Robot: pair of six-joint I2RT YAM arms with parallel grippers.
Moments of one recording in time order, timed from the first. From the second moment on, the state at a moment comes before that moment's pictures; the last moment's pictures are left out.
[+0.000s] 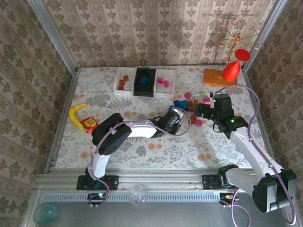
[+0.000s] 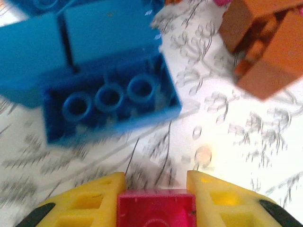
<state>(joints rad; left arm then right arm) -1.03 1.99 1.13 0.05 -0.18 -0.20 0.19 1.04 0.80 -0.45 0.08 0.32</state>
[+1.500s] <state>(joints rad) -0.68 1.82 1.33 -0.07 0.07 -0.07 0.37 1.16 0.69 -0.29 -0.01 0.39</state>
